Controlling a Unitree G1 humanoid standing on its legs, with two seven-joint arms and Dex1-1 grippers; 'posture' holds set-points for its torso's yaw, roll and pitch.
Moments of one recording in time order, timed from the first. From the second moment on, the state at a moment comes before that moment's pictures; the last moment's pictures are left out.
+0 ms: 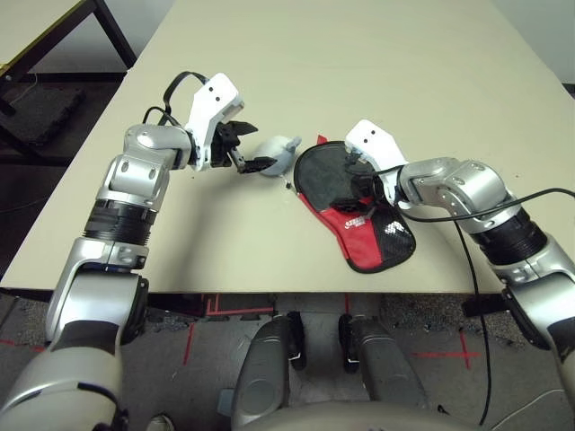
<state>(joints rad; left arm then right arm) -0.84 0.67 -0.17 0.41 -0.07 0.34 -1.03 -0.86 -0.53 0.47 0.01 0.45 1.12 0.55</state>
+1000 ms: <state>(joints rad) -1.03 0.48 -0.21 0.88 0.06 0.14 -0.94 -0.84 -0.50 0.45 -0.04 0.31 1.15 0.63</state>
